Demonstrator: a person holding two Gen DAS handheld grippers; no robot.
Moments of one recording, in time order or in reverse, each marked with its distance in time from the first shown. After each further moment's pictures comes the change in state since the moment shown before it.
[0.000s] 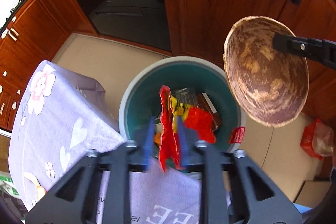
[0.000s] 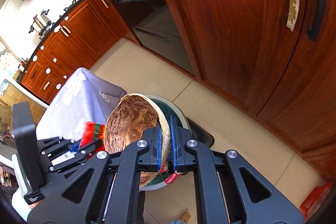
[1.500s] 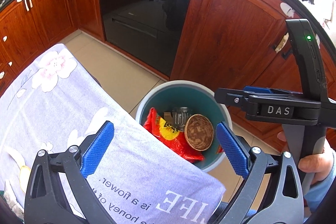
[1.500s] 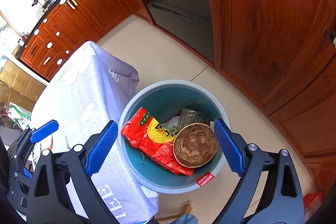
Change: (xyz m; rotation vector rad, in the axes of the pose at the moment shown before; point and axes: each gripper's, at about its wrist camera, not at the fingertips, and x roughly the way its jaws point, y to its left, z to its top) left arm -0.061 0.073 -0.039 -0.233 -0.187 -0.161; right arm 0.054 0.082 -0.003 -0.105 0.133 -0.003
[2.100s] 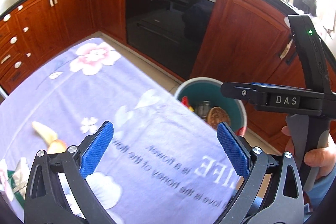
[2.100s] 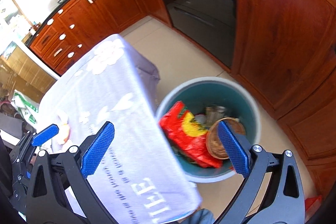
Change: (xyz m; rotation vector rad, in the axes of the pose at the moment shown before) left arm -0.078 0.069 -0.060 -0.075 -0.077 0.086; right arm -0.014 0.086 -0.026 -0.091 -0.033 0.036
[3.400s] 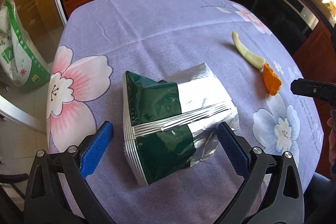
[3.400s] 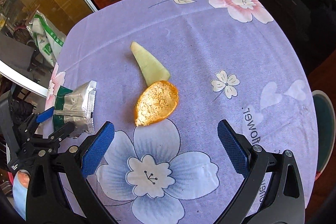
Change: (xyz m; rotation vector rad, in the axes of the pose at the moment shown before) left arm -0.054 0.304 -0.164 -0.381 0.116 0.245; right arm 0.120 0.274 -0.071 -0.370 0.262 0.092
